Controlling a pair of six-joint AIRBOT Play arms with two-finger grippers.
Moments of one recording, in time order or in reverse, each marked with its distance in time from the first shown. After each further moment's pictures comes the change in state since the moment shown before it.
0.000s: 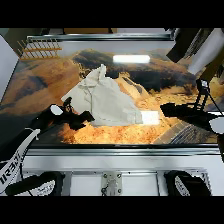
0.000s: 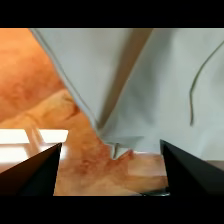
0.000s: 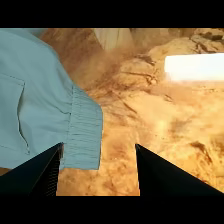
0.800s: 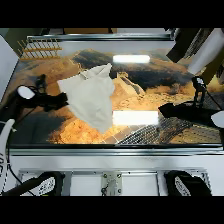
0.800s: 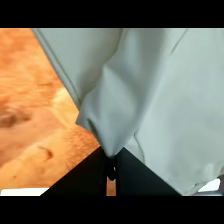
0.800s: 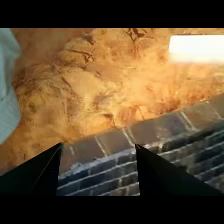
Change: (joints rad) left arm 0.299 0.092 0.291 0.264 -0.197 0.056; right arm 0.016 -0.066 0.095 -0.028 0.139 -0.015
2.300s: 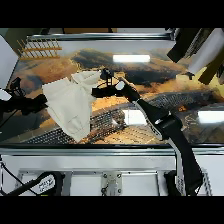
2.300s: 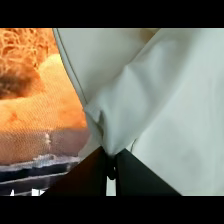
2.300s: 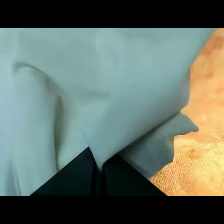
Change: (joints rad) left arm 0.219 0.018 0.023 0.100 -0.053 0.019; right arm 0.584 -1.421 1.175 0.455 -0.252 -0.060
